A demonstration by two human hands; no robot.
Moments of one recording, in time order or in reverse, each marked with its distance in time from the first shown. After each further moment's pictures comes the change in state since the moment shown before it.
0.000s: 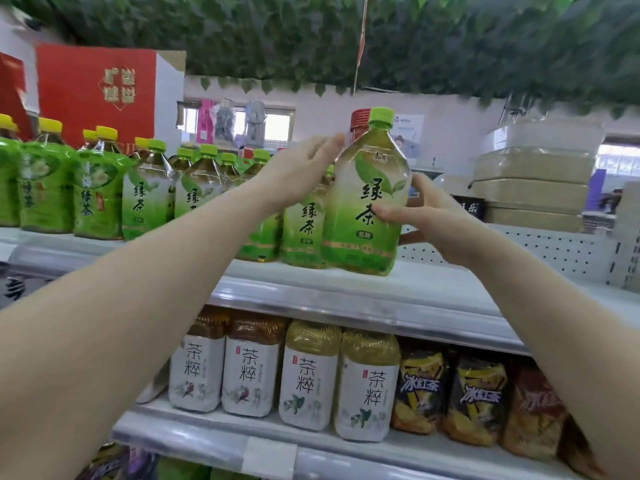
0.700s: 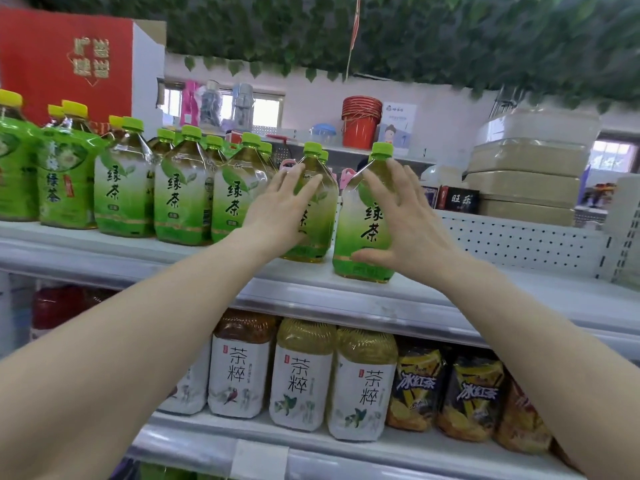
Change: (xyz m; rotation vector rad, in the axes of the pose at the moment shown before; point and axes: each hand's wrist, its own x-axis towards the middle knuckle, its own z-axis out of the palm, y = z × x) left_hand 0.004 -0.081 0.061 0.650 -0.016 0.047; right_hand 0.017 0.045 0.023 -1.106 0.175 -0.361
